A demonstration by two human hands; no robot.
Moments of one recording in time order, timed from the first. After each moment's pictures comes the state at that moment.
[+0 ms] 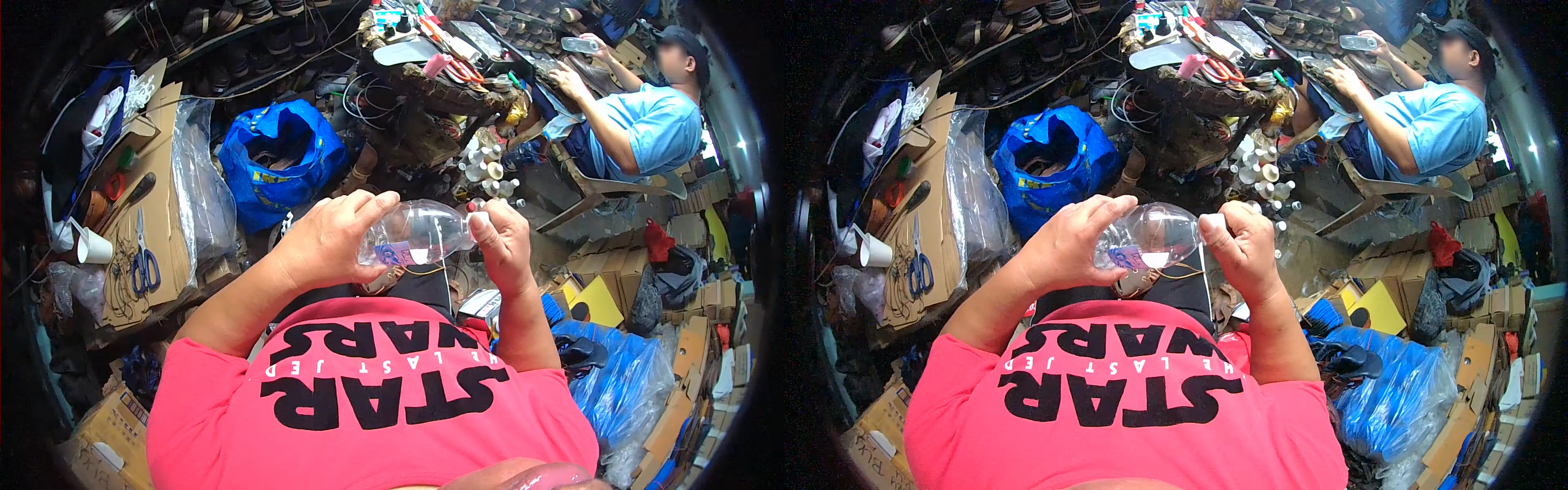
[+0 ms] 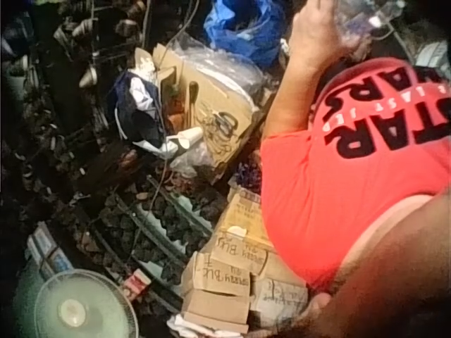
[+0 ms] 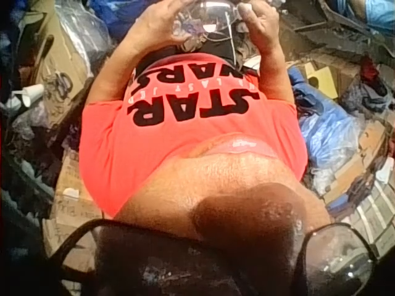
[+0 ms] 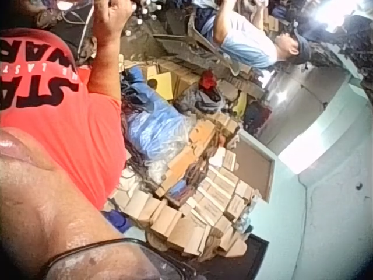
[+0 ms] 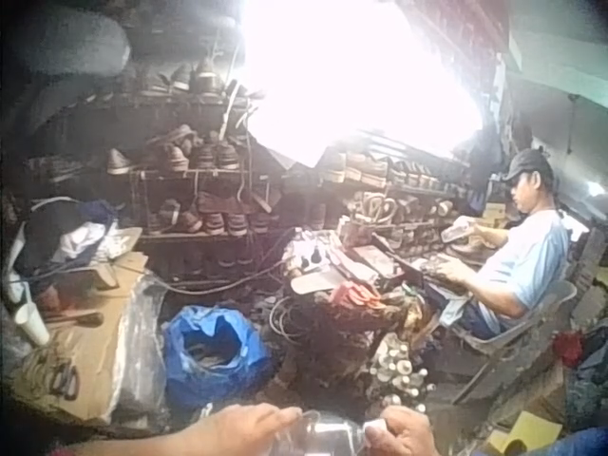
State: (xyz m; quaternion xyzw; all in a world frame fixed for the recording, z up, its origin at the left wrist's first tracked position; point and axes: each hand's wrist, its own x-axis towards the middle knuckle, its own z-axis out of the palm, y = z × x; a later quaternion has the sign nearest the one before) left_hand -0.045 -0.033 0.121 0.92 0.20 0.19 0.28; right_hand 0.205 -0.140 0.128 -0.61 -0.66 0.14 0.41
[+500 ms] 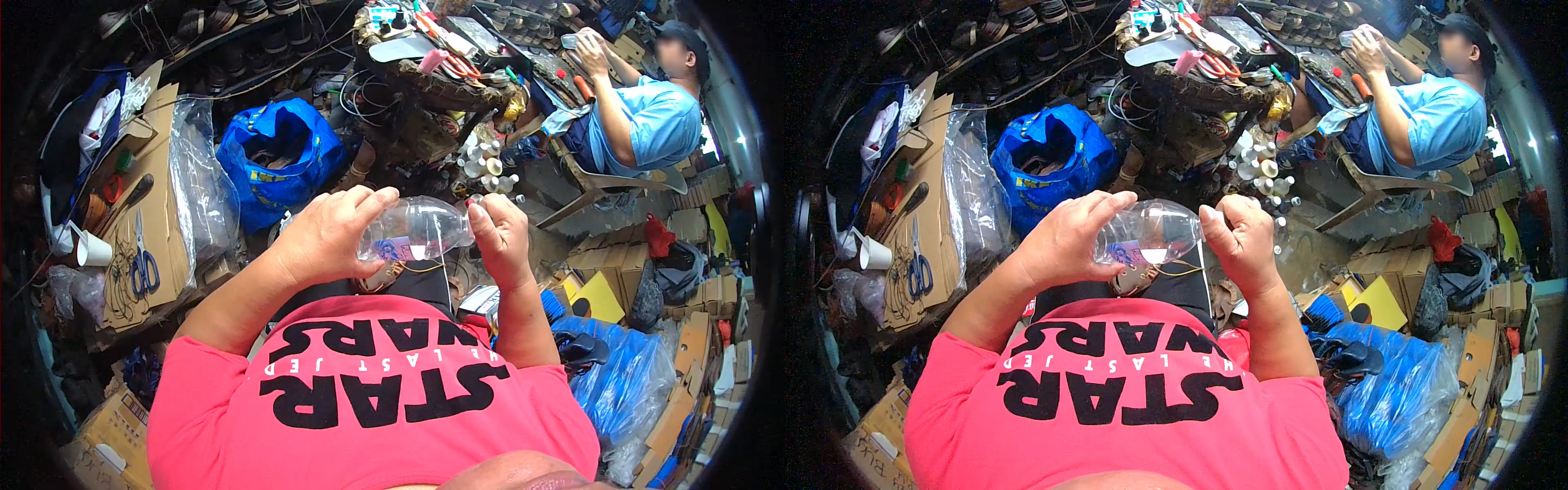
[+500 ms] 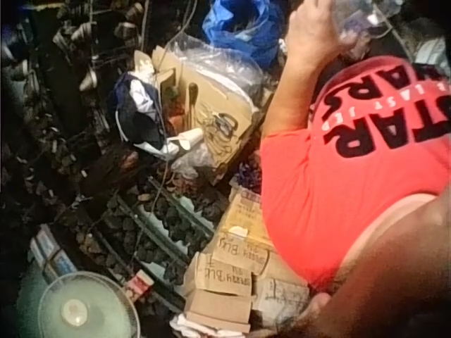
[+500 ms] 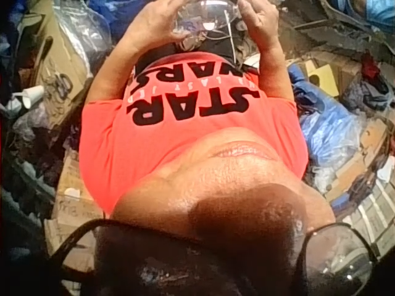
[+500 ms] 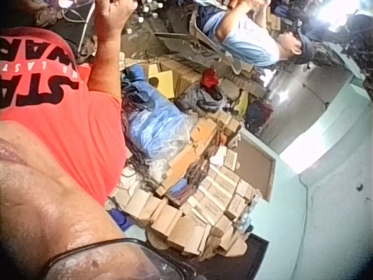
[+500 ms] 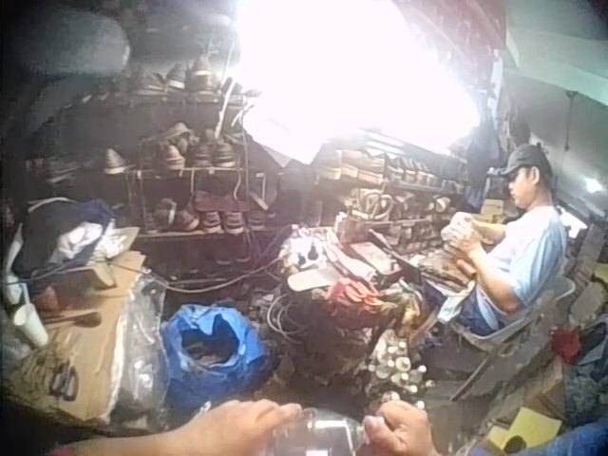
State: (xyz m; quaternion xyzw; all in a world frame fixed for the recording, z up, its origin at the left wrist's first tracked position) left_hand -0.040 -0.032 0.122 0.93 0.19 0.19 0.26; right_hand 0.200 -0.136 0.126 -0.64 -0.63 0.11 0.43
